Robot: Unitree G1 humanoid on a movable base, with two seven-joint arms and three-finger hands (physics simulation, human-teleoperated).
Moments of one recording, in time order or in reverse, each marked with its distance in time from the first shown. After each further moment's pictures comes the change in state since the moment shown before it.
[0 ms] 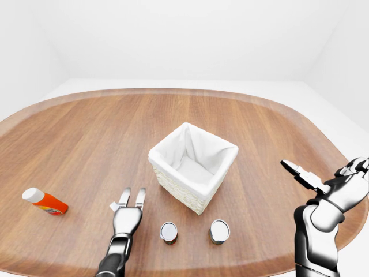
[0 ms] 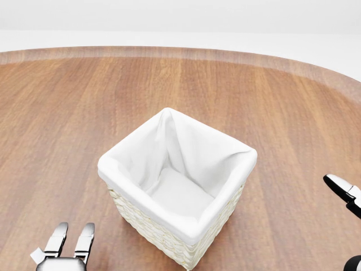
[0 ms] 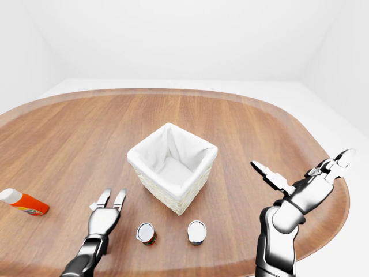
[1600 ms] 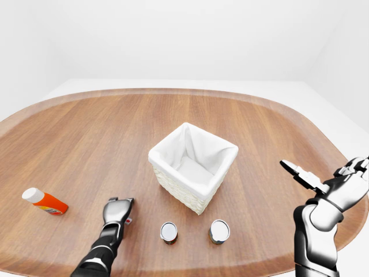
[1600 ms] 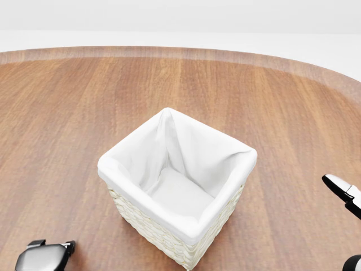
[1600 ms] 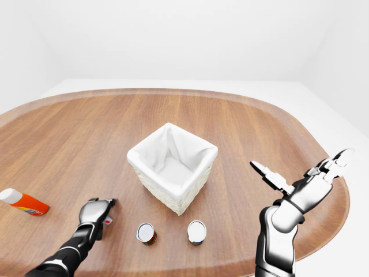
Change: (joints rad) left arm -0.289 0.077 -0.046 0.445 -0.235 -0.057 0.000; right arm -0.004 -0.002 0.003 0.009 -0.007 0.000 0.000
